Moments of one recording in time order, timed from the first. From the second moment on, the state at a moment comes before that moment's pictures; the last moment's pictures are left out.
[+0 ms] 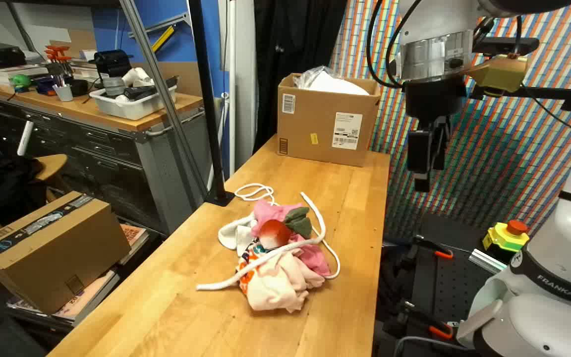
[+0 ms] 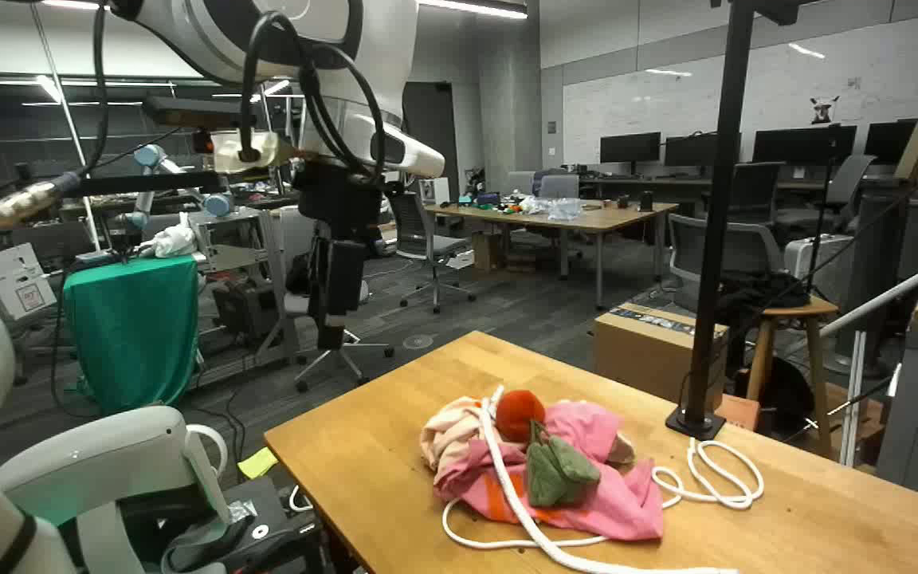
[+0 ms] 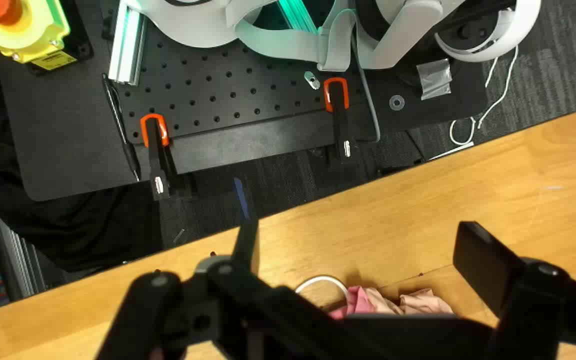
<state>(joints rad) 0.07 -0.66 0.14 -2.64 0.15 1.71 0.27</state>
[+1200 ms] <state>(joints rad) 0.07 -0.54 0.22 -2.53 0.14 1.74 0.28</state>
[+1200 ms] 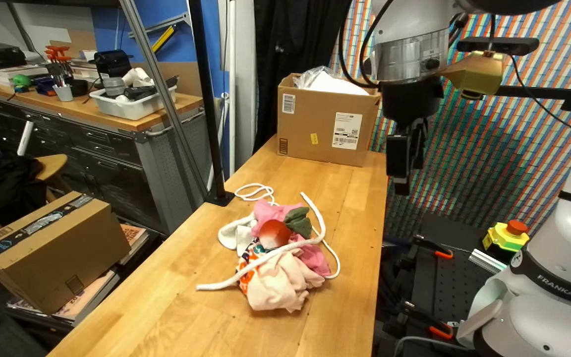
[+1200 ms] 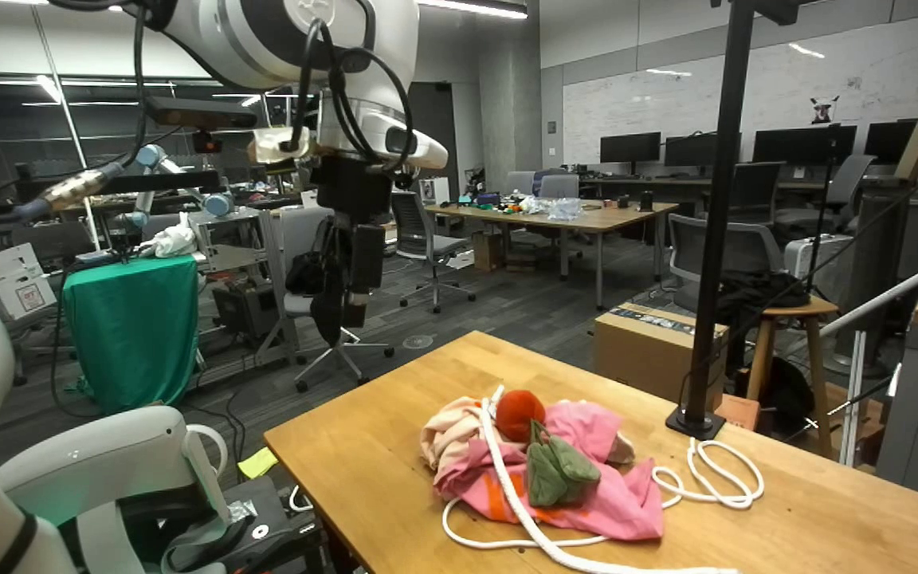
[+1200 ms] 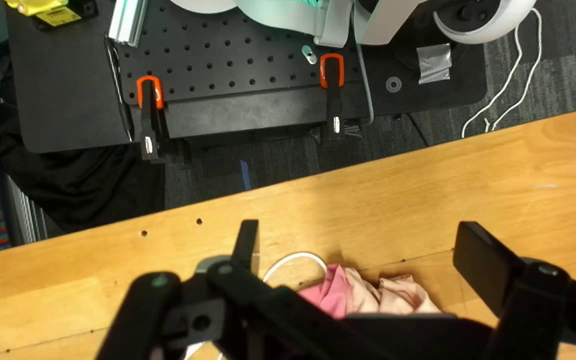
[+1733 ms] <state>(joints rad) 0.10 -0.30 0.27 -2.36 0.06 1.93 0.28</state>
